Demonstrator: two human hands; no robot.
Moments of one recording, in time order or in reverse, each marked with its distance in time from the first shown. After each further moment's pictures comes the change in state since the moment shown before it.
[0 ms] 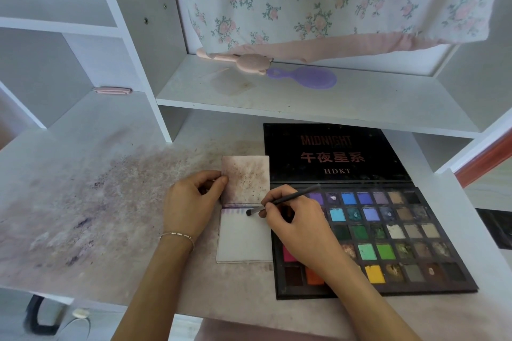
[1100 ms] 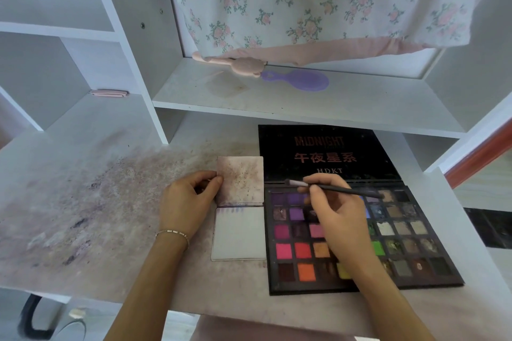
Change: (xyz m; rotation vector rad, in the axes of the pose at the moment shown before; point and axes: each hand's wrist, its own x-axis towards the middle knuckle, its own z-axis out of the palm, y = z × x) left_hand 0.000 0.000 -0.002 0.021 -0.007 -0.022; right_hand -0.012 0.009 -0.035 0.266 0.344 -0.044
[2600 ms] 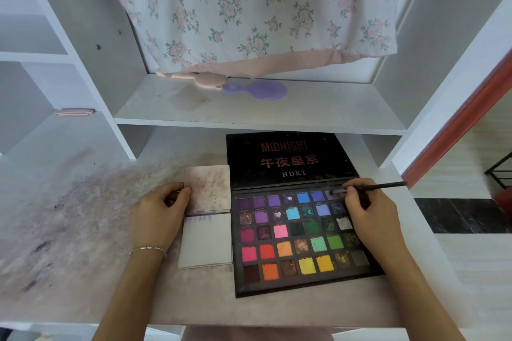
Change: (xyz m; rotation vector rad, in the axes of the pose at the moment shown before) left_hand -0.005 0.006 0.010 0.085 0.078 -0.001; right_hand 0.006 0.033 -0.100 -0.425 0.233 0.028
